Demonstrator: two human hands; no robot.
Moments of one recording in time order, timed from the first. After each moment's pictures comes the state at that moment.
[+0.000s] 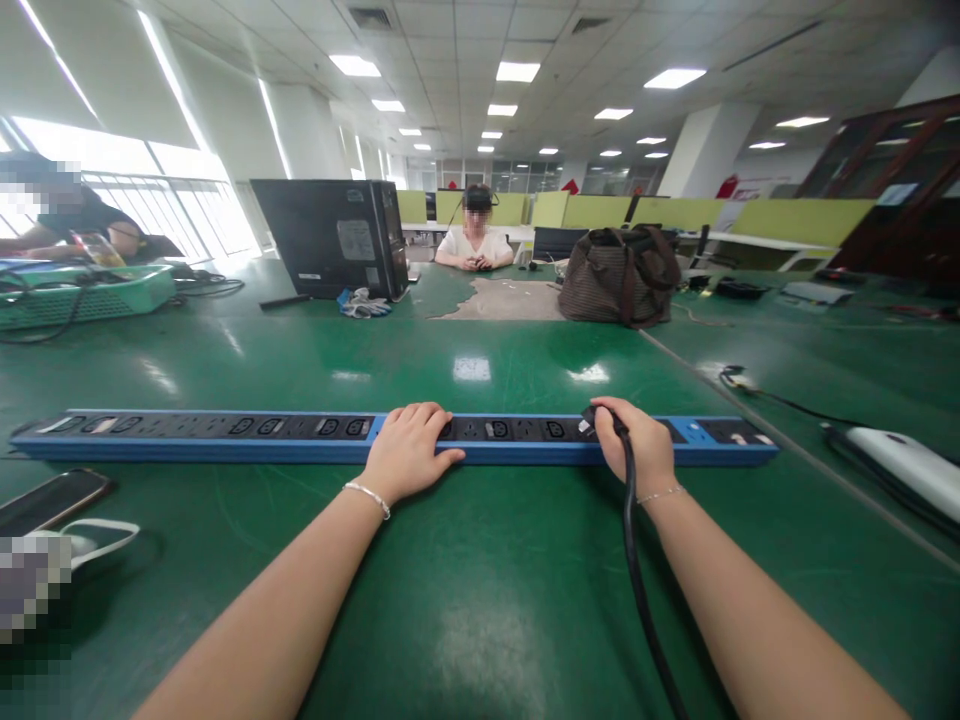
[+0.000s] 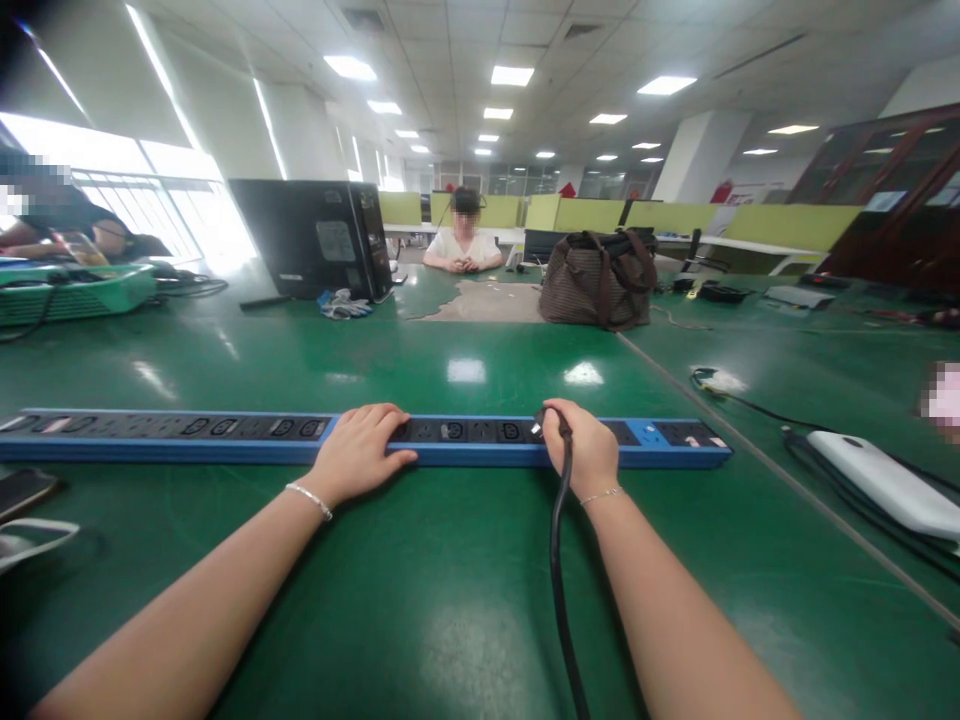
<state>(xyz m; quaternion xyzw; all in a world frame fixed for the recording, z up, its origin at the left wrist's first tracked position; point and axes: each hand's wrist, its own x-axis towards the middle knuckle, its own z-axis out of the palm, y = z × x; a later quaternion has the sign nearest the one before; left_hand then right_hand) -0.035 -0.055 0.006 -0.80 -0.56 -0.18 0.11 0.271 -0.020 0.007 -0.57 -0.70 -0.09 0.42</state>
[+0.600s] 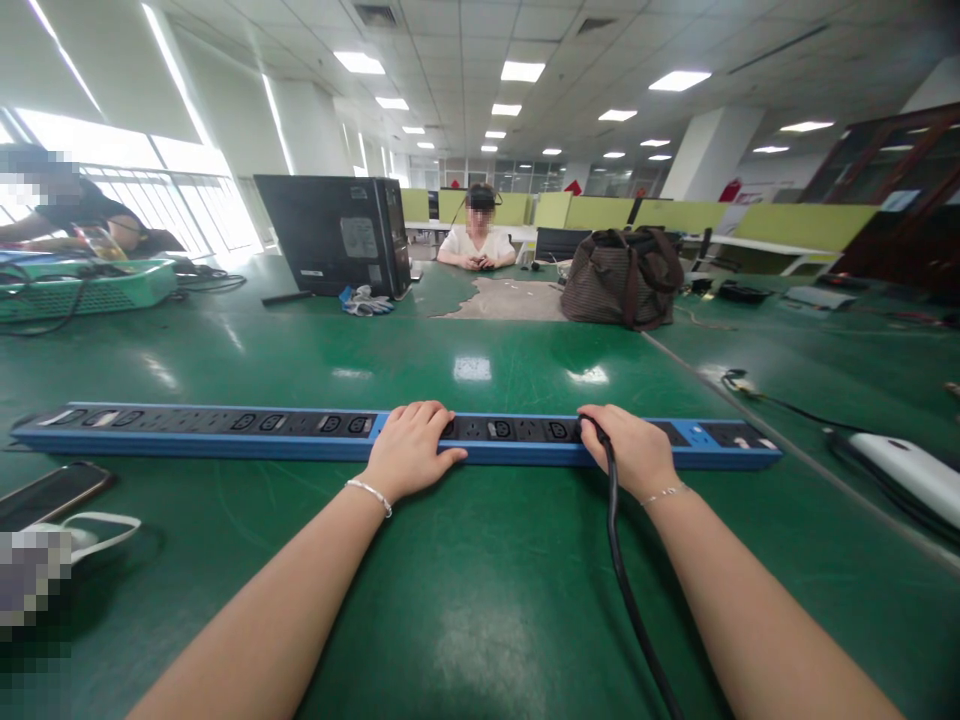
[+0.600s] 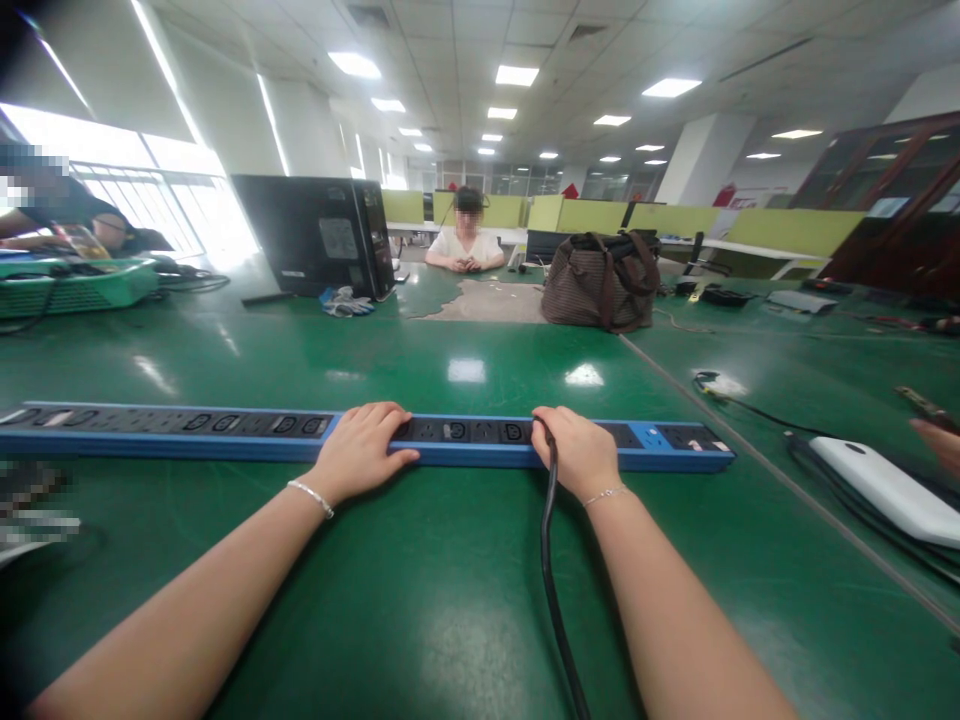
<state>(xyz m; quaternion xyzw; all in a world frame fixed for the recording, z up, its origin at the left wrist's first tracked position) -0.035 -0.054 0.006 -0.80 -0.56 -0.18 0.11 0.271 -0.020 0.010 -0.48 -0.79 -0.23 0.29</state>
